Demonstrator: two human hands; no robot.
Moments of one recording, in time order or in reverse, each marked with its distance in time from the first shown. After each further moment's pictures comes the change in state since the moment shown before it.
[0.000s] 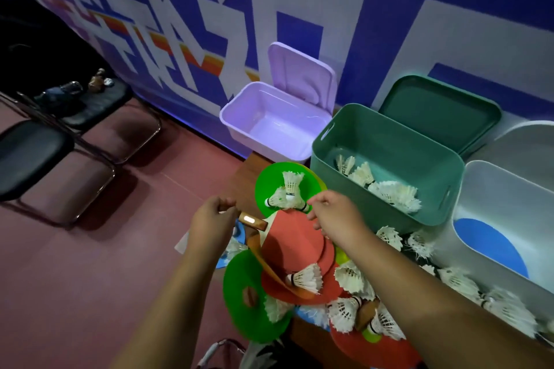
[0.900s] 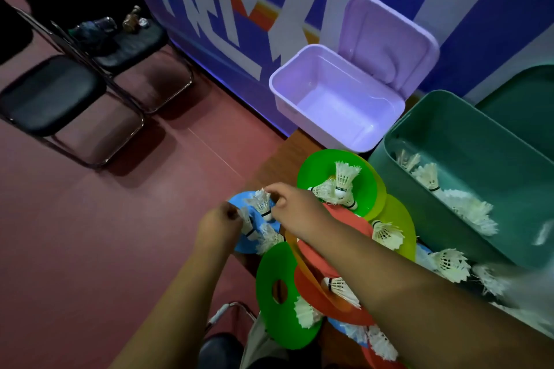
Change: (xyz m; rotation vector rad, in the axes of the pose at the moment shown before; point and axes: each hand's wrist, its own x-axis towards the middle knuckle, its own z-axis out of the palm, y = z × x) left_hand 0.054 -0.106 -0.018 0.366 -0.032 -0.217; right_hand 0.060 -0.030 0.154 -0.421 -0.421 -0.261
